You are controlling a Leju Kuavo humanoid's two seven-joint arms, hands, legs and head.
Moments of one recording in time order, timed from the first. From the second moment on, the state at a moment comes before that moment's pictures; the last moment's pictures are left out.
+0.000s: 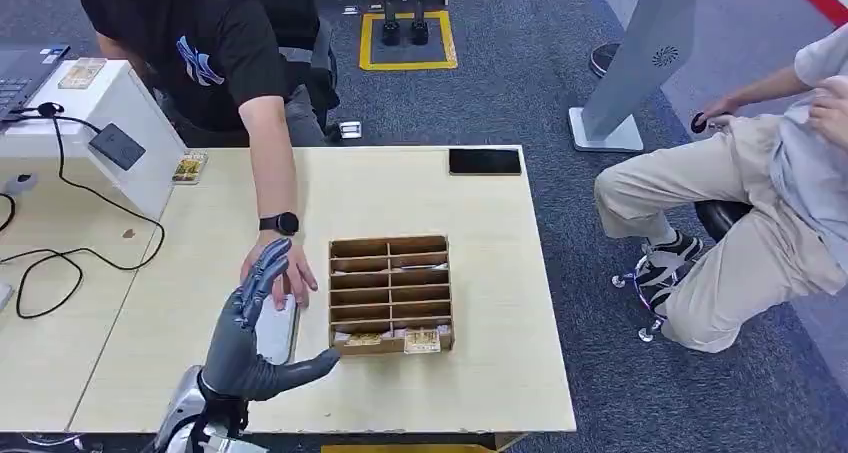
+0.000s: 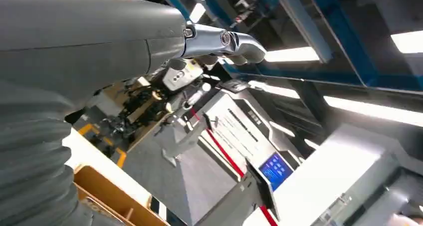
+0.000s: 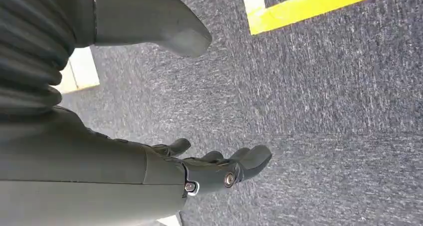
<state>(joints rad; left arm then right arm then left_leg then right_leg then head) 0.00 0.18 -0.60 -1.77 -0.48 0.37 -0.70 -0.03 0.03 -1.17 -0.34 1.13 -0.20 0.01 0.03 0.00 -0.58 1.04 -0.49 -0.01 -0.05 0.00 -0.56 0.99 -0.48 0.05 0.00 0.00</state>
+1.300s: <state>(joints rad) -0.25 0.18 -0.92 -1.45 -1.12 0.47 -0.20 -0.05 0.02 -1.19 -0.31 1.21 -0.21 0.00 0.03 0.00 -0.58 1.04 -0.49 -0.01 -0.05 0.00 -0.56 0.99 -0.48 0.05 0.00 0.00</state>
